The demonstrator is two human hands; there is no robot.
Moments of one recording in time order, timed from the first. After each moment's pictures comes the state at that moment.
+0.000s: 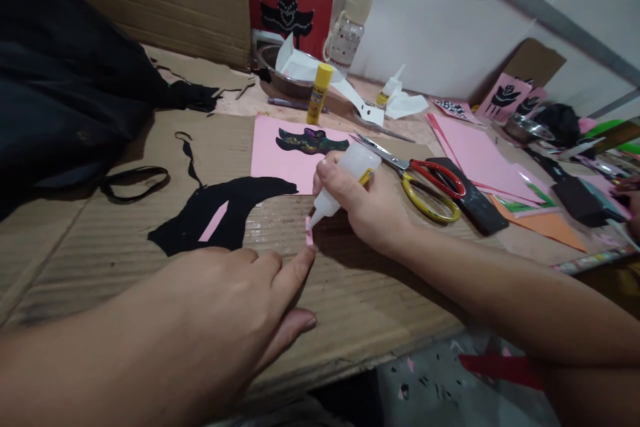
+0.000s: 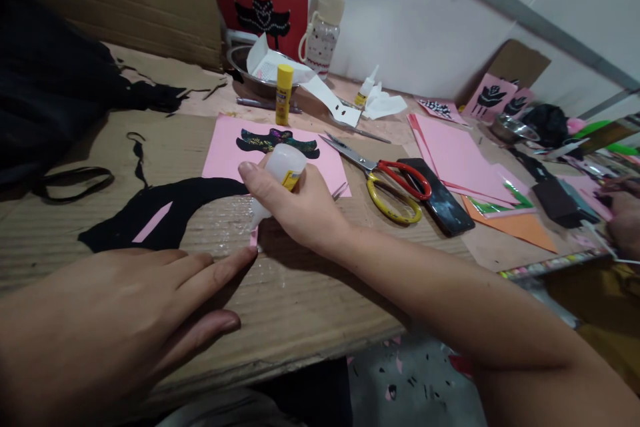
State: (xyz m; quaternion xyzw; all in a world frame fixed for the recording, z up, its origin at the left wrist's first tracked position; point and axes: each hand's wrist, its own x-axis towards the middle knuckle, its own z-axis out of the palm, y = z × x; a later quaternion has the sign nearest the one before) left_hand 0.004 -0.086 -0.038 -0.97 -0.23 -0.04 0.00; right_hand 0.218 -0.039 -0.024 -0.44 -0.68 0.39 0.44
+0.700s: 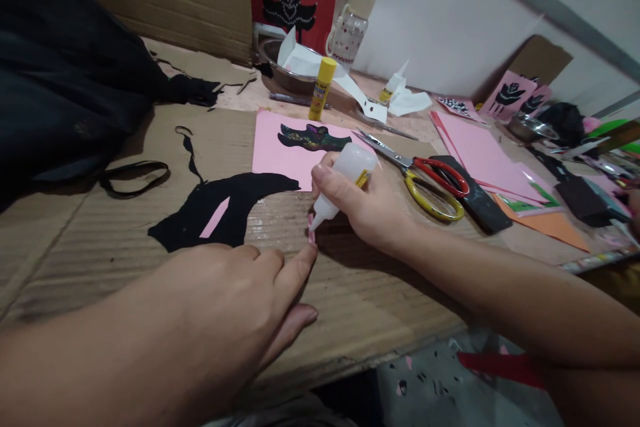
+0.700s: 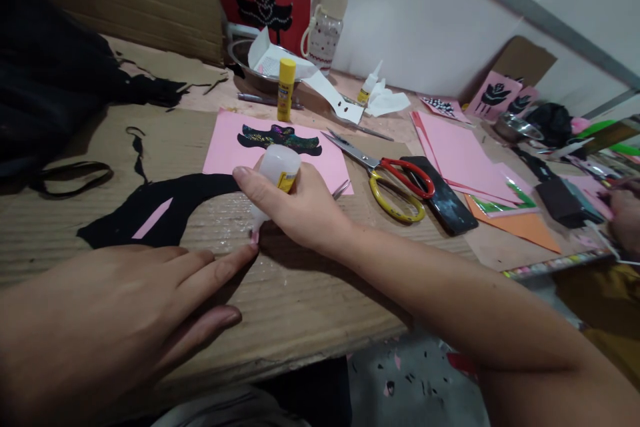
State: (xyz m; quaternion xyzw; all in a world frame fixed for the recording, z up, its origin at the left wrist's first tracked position) left_hand 0.008 -0.085 -0.037 -0.97 -0.25 0.01 0.01; right_hand 0.215 -0.041 -0.030 -0.44 -0.65 0.46 0.42
